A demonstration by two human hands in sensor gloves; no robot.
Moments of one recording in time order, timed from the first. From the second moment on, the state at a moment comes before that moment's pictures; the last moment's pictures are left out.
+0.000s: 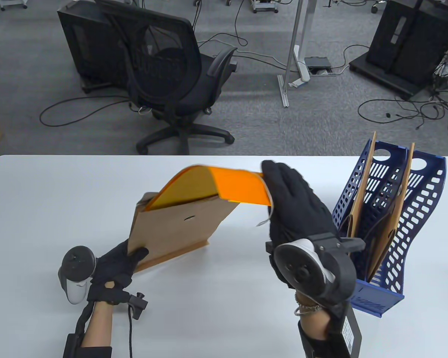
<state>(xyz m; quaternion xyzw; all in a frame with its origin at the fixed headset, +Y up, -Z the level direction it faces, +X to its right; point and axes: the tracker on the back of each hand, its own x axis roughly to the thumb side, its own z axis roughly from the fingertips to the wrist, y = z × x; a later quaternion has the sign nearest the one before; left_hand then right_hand) -0.294 -0.708 -0.317 0.05 -0.11 0.57 0.81 0.114 -0.437 -0.219 -0.01 -0.54 0.82 0.15</state>
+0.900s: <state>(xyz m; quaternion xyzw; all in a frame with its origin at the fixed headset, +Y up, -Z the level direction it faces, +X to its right) -0.322 -0.715 -0.318 0.04 -0.13 0.67 0.73 0.108 -0.743 -0.297 0.06 -0.20 0.96 -0.18</state>
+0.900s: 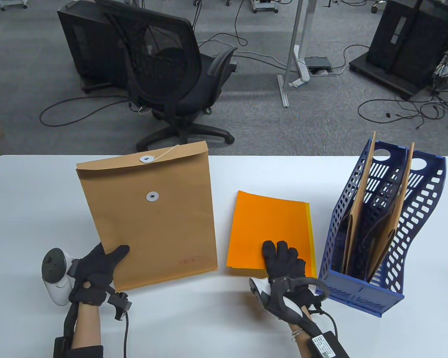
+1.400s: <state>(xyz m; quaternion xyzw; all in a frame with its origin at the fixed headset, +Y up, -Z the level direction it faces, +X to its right) -0.319 -0.719 -0.319 0.02 -0.12 0.67 0.73 0.132 -0.746 -0.302 0.09 0.00 0.99 0.07</state>
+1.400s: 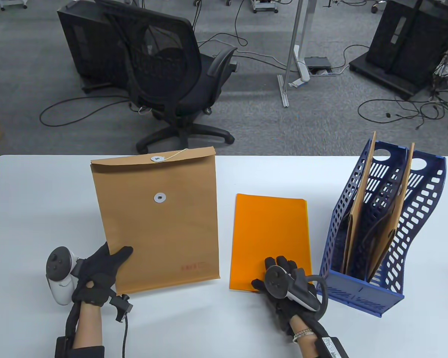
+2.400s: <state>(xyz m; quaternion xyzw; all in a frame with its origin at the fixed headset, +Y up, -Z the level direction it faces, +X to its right) -0.372 -0.750 -0.333 -0.10 0.28 0.53 0.80 0.081 -0.718 -0.259 0.10 -0.06 0.99 0.05</state>
